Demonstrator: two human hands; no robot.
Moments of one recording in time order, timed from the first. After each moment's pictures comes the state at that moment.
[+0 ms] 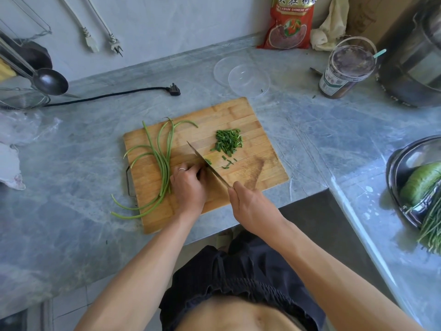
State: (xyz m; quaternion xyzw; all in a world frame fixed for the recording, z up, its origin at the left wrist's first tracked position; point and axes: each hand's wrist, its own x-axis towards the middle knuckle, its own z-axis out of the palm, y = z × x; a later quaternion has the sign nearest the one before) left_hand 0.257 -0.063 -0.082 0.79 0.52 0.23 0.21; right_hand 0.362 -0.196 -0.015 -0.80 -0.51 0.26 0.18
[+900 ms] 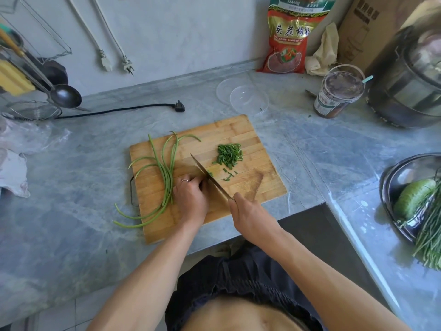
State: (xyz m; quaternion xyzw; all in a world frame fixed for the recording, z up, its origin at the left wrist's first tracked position) left_hand 0.259 -0.062 -0.089 0.78 0.54 0.23 0.21; right_hand 0.358 -0.198 0.000 -0.81 -0.49 0.29 0.17
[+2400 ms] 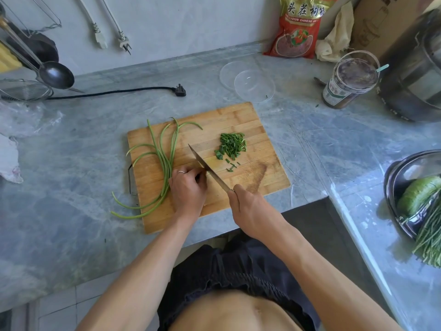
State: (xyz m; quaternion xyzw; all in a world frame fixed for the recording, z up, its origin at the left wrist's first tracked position) left_hand 0.247 -0.060 -0.080 0.78 0.54 0.23 0.22; right_hand 0.353 -0.190 0.010 -0.79 -0.50 0.29 0.19
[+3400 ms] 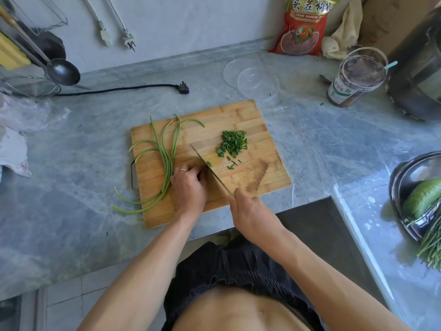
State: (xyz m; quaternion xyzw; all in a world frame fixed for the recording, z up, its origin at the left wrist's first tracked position) left_hand 0.249 -0.068 -0.080 0.77 0.55 0.22 0.23; right_hand 0.350 -0.202 0.002 -0.81 -0.48 0.30 0.17
